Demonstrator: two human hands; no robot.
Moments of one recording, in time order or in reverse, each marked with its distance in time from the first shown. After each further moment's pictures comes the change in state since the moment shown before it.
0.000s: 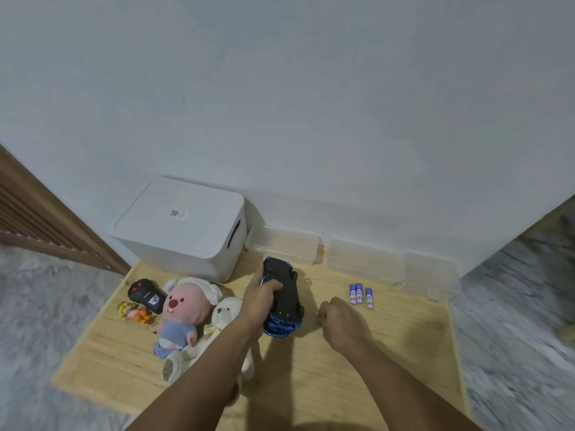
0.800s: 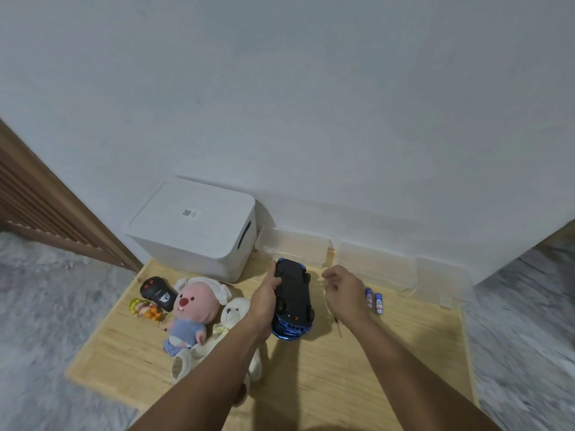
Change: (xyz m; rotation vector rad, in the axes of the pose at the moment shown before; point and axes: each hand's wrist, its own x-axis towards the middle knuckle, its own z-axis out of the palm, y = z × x) left_hand 0.005 -0.001 -0.001 -0.122 -0.024 -0.042; right_hand 0.036 -0.023 -0.036 0.674 0.233 0.103
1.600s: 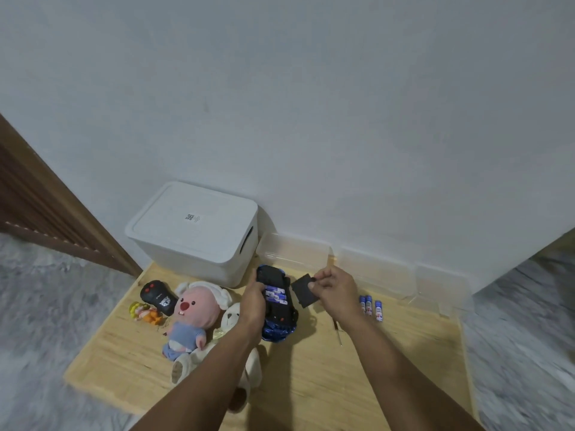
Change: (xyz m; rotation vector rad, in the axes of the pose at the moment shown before) left_hand -0.001 0.001 -0.016 -0.085 0.109 0.028; right_hand -0.004 -0.028 -0.003 0.325 -0.102 0.104
